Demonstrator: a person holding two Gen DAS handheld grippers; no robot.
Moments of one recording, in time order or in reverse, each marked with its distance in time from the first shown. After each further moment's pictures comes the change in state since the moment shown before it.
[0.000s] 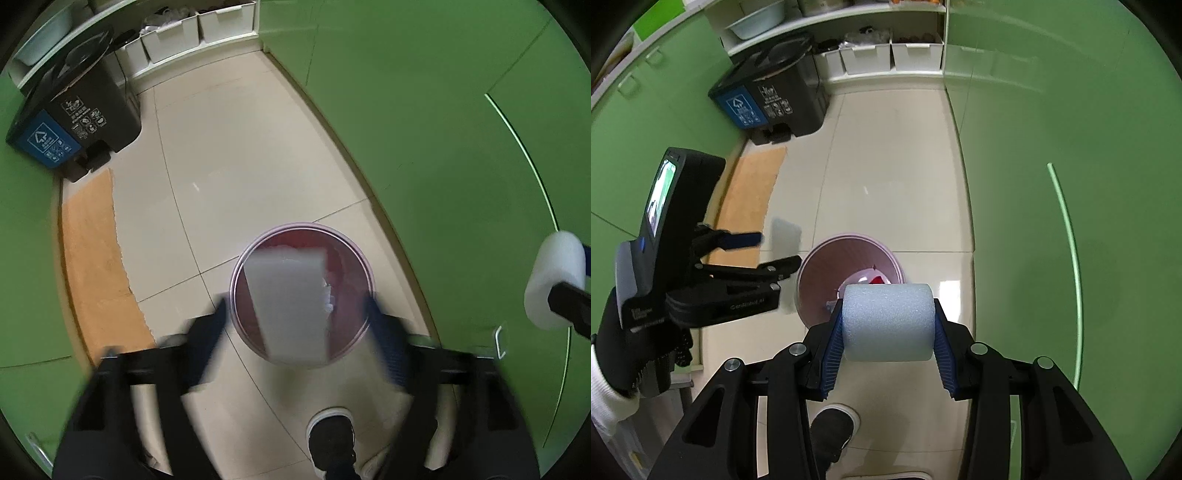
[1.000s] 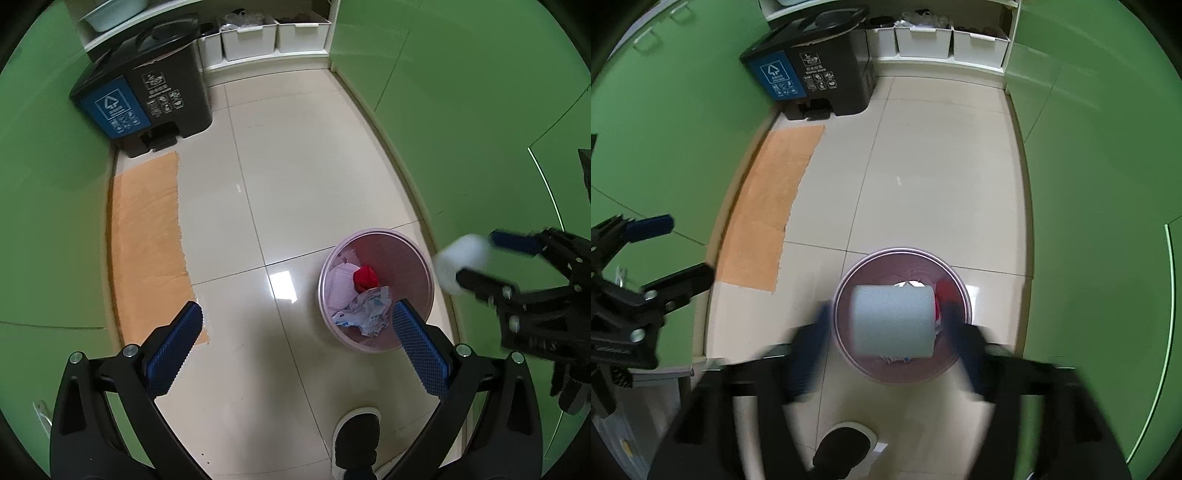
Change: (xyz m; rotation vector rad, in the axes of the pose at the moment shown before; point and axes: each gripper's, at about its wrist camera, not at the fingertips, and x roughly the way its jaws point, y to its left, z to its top) left arm -0.060 0.109 -0.040 -0.148 -0.059 0.084; right arm 0.079 0.082 0.036 -0.118 0.009 0.058
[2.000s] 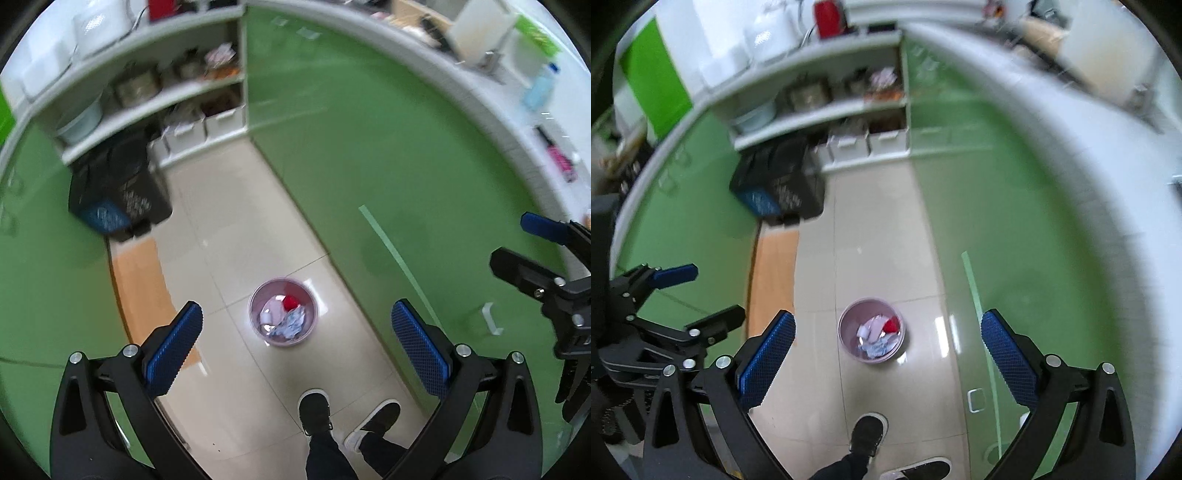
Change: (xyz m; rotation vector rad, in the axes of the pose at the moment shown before) left arm -0.346 -0.155 0.049 0.234 -0.132 -0.112; right arm -0.428 -0.045 -0.044 0.287 -0.273 -0.127
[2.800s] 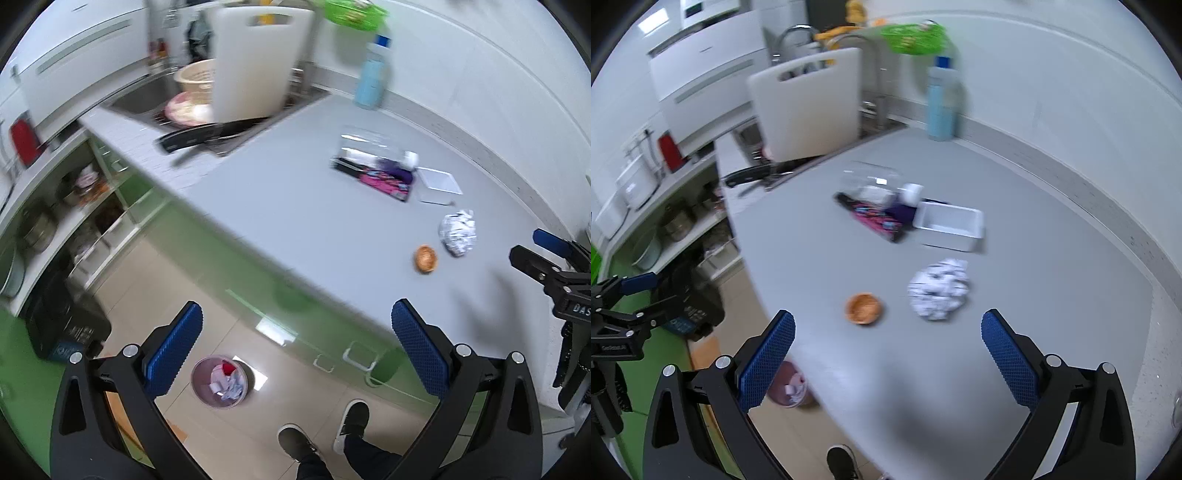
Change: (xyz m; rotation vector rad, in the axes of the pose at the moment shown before) left arm -0.088 -0.247 0.097 0.411 -0.099 -0.241; right arm -0.199 -0.226 -0.070 0.463 -0.168 -0.366
